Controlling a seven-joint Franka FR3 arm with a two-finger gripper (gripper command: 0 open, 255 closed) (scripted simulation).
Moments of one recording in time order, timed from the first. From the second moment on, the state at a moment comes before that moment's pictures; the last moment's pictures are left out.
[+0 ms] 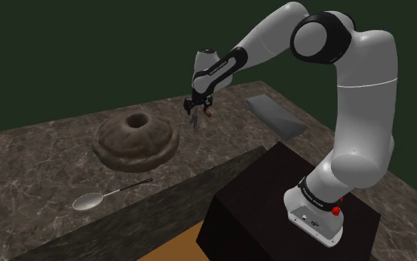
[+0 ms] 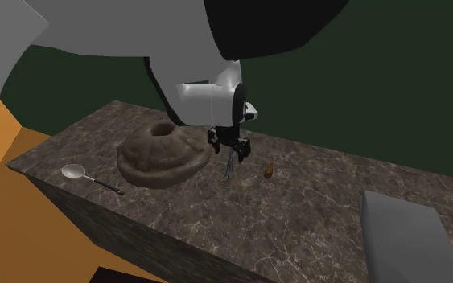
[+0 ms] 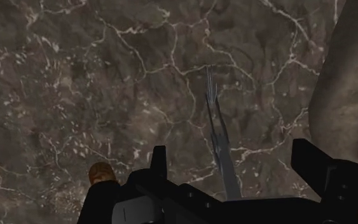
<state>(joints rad) 0.01 0.60 0.02 -1.90 -0.09 2.53 0.41</state>
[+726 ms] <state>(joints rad) 0.01 0.64 0.02 -1.89 -0.09 2.57 0.41</state>
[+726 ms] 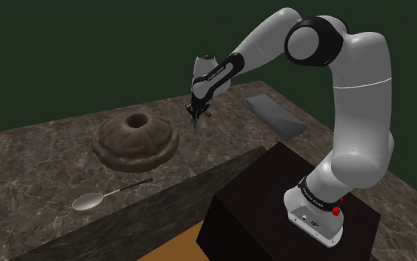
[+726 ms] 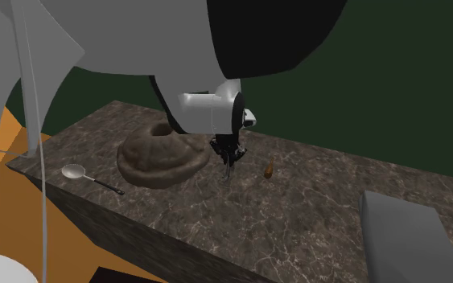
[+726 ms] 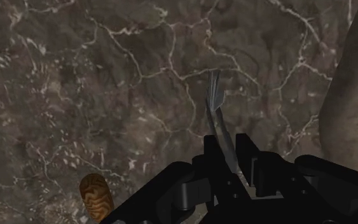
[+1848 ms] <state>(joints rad) 0.00 0.52 0.03 -1.91 -0.08 2.46 0.40</state>
